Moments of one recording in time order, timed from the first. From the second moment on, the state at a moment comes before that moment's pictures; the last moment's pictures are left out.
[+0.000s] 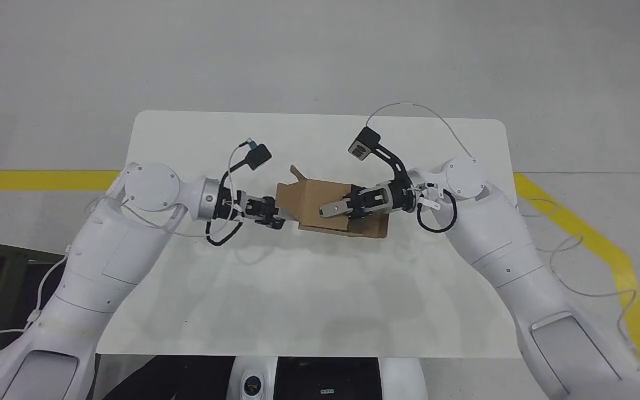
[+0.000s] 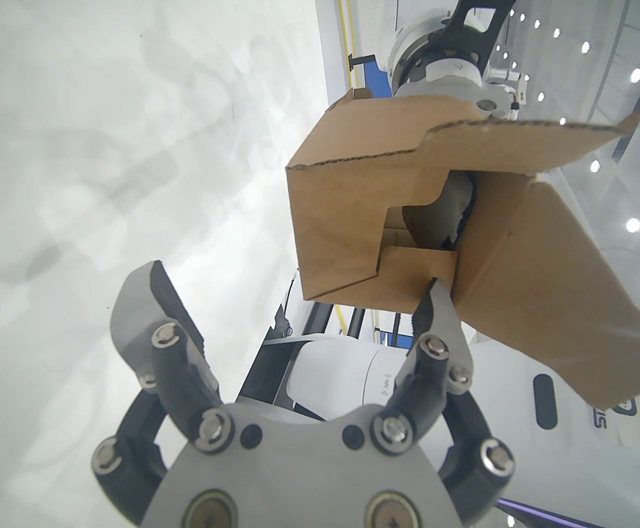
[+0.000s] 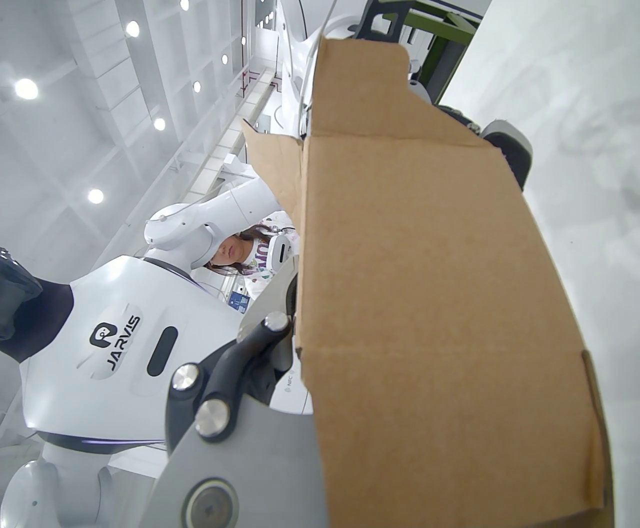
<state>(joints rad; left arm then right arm) 0.81 -0.94 -1.03 -1.48 -0.29 -0.12 -1.29 -0.62 -1.24 0.85 -1.10 0.69 -0.38 1.44</state>
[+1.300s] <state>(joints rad) 0.82 -0.93 -1.07 -1.41 -0.28 -0.09 -1.28 -0.58 -1.23 0.74 -1.07 0.75 -0.30 1.52</state>
